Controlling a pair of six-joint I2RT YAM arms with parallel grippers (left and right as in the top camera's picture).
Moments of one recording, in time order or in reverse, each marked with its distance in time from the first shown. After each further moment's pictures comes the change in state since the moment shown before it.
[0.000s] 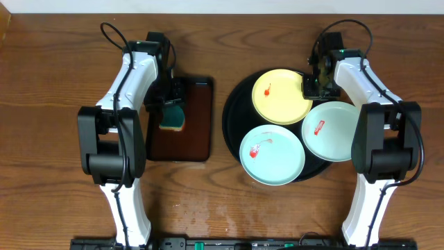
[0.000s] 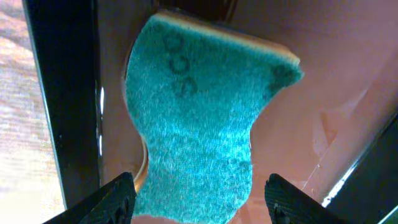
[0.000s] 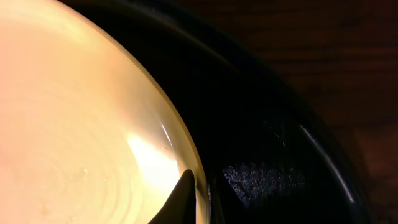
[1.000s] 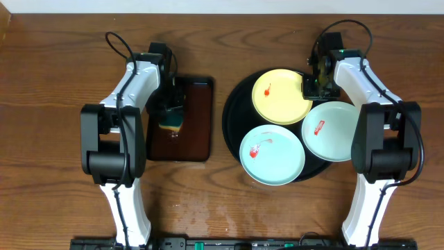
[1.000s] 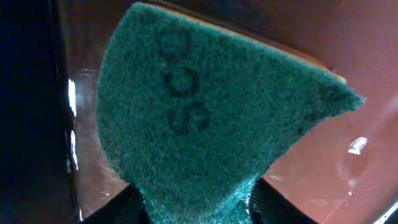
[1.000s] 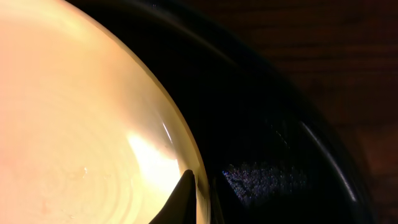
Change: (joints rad) left arm 0.000 0.000 -0.127 0.140 0.000 0.000; right arm 0.002 0.000 0.000 -0.004 0.000 0.000
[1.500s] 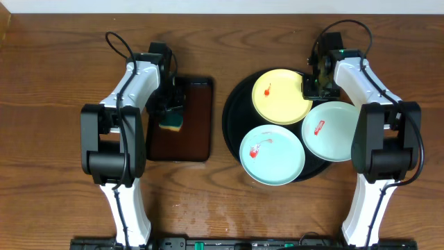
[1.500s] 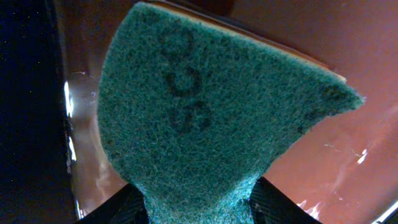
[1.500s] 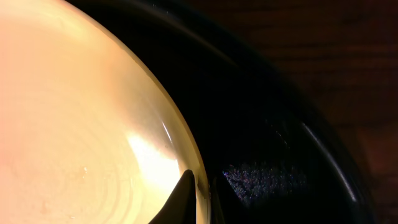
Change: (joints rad) left arm 0.000 0.000 0.000 0.001 0.000 0.000; right arm 0.000 0.000 0.000 0.000 0.000 0.000
